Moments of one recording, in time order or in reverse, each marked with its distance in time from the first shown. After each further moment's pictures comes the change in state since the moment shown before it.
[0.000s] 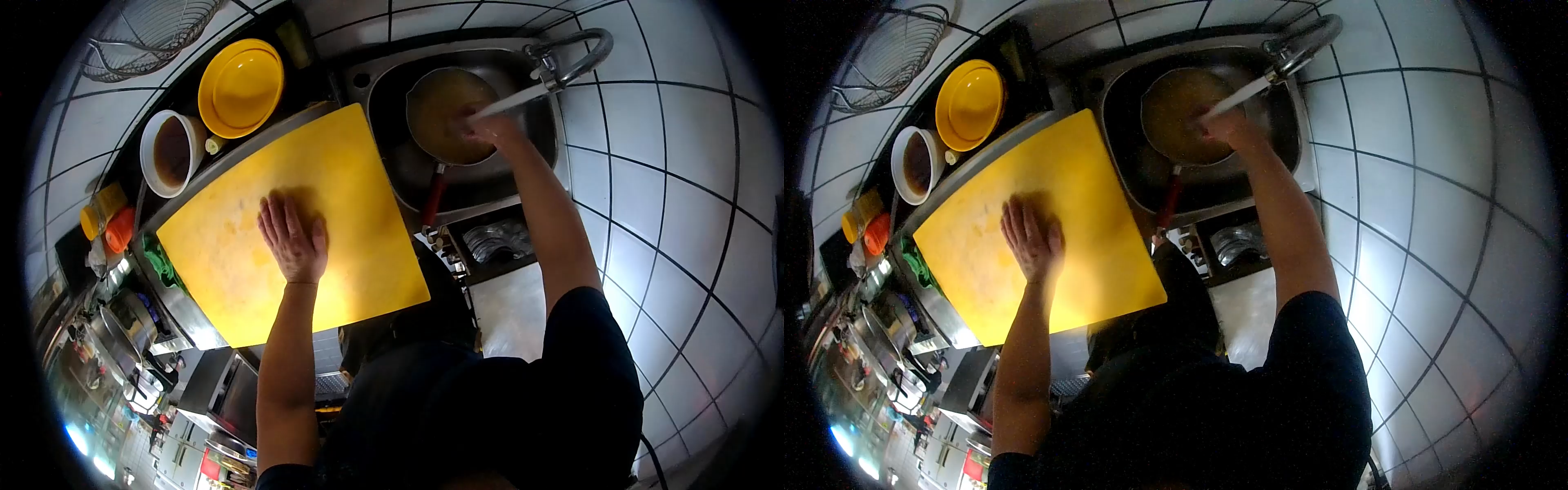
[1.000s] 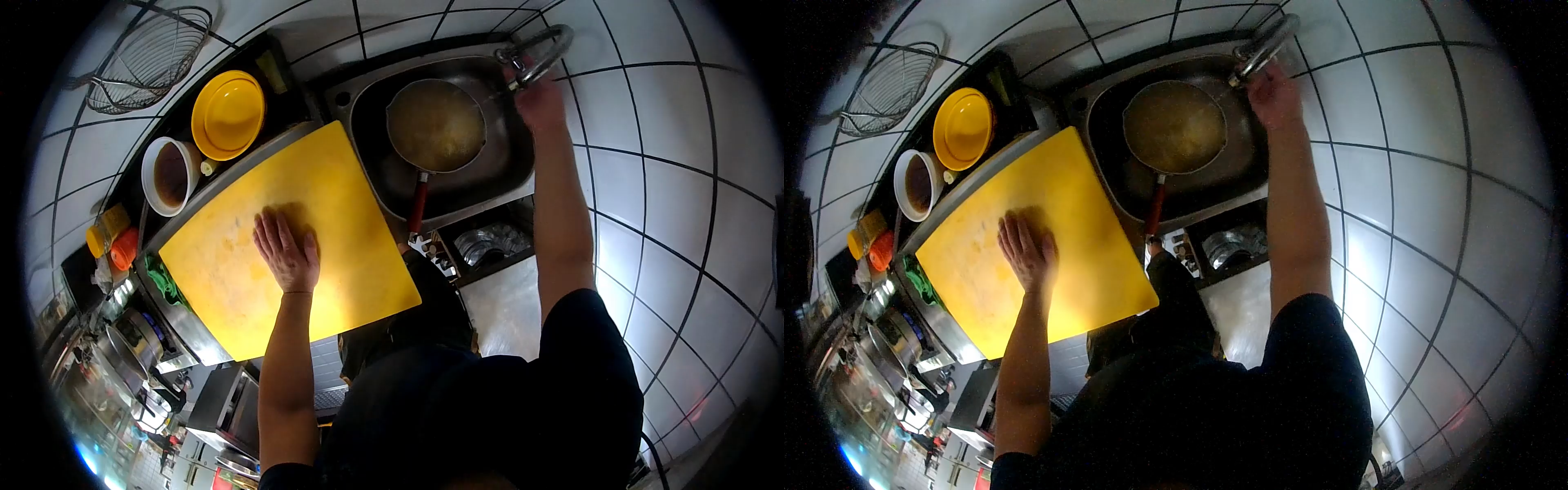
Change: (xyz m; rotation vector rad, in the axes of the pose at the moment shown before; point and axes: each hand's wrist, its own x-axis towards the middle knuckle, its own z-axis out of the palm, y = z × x) left_hand -0.002 -0.001 0.002 0.025 0.014 0.017; right_hand -0.095 -0.054 -0.129 1.320 0.147 -0.551
